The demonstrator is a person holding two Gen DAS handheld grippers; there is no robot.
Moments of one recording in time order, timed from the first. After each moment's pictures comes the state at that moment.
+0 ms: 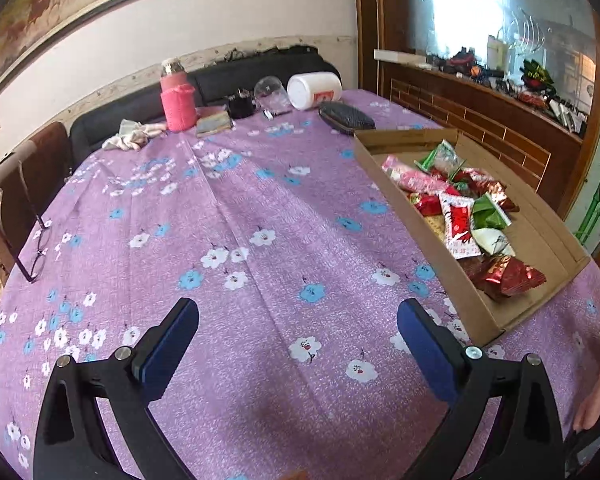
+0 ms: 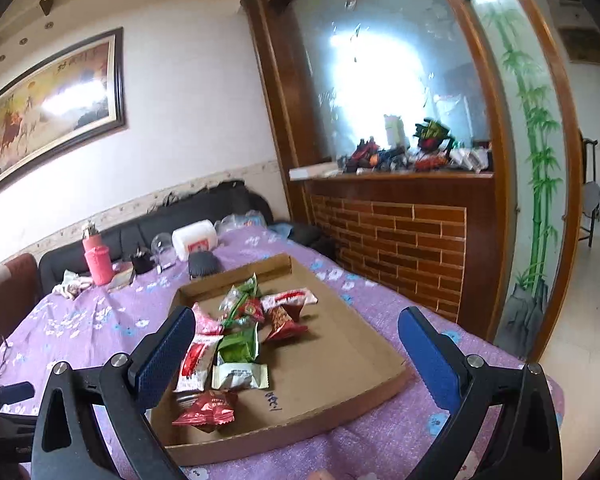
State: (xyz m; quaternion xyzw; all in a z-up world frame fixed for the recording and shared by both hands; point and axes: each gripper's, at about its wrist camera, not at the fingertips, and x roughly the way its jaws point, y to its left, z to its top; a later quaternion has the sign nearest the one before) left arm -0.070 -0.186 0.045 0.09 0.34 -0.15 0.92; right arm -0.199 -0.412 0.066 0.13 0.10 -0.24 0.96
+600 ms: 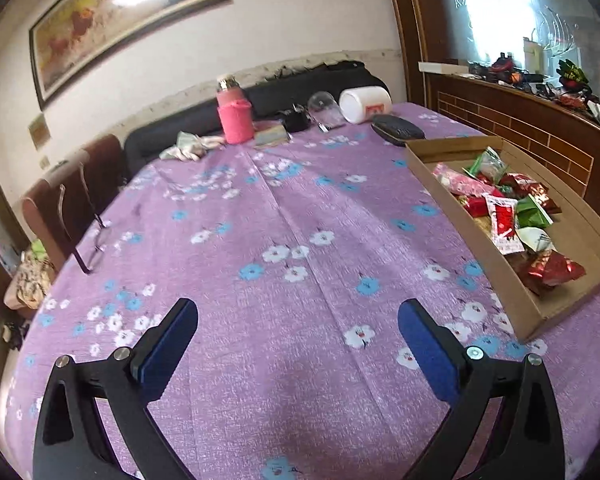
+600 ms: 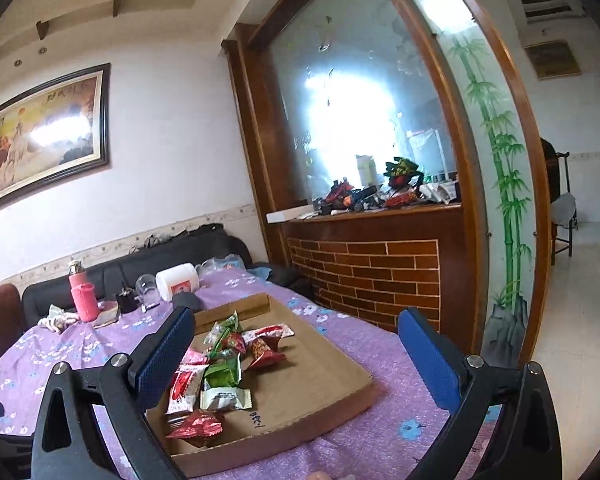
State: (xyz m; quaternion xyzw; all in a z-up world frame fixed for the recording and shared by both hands) left arm -0.085 -0.179 0.043 0.12 0.30 -0.05 0.94; right arm -0.229 -0.401 0.068 0.13 0.03 -0.29 0.95
